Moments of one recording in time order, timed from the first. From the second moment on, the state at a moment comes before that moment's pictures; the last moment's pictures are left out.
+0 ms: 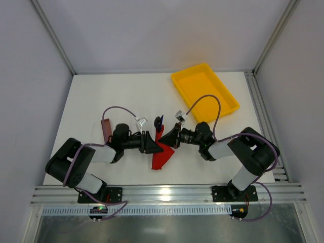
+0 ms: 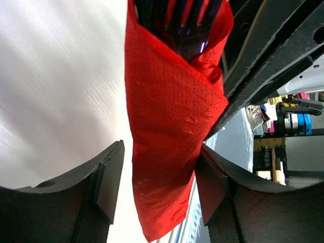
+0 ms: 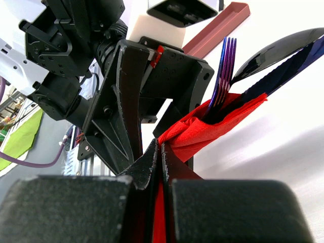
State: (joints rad) left arm -0.50 1.50 0.35 0.77 0.84 -0.74; right arm 0.67 1.64 0.44 1.21 -0.68 0.53
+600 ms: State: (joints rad) left arm -0.50 1.46 0.35 0.75 0.88 -0.75; right arm 0.67 1.64 0.44 1.22 -0.72 0.56
